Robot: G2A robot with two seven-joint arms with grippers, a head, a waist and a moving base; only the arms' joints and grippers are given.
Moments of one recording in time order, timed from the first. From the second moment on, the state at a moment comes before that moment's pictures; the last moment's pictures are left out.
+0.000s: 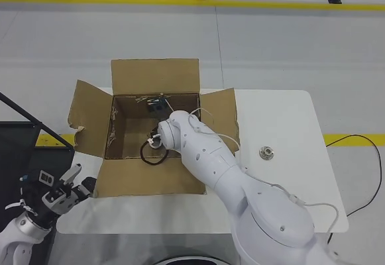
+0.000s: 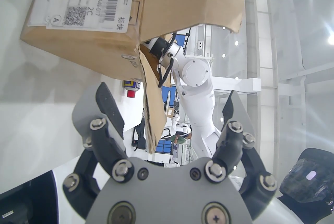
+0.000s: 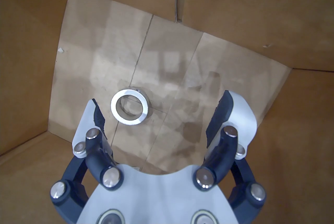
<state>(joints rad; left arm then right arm) 1.95 -1.15 -2.03 -1.97 -0.59 -0.07 -0.83 -0.16 -2.00 0.29 -0.23 -0.39 0.19 0.66</state>
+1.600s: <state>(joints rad) 1.90 -1.13 -1.95 -1.92 -0.60 -0.10 -1.07 -0.18 -1.92 0.43 -0.43 -0.55 0.36 0.77</state>
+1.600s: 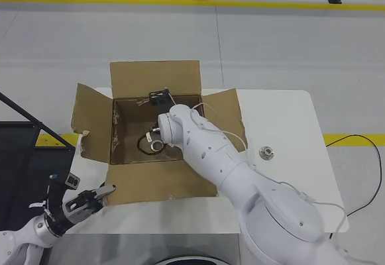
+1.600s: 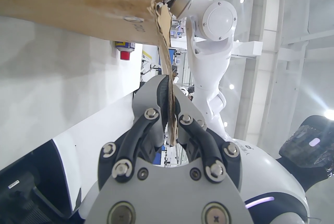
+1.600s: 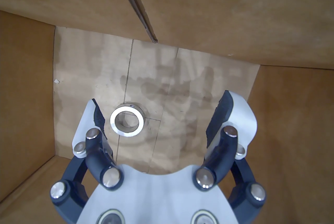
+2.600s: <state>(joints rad) 1.85 -1.10 -1.93 -1.86 -0.60 -0.08 -1.18 -0.30 -1.78 0.56 -0.75 -0.75 0.35 1.05</state>
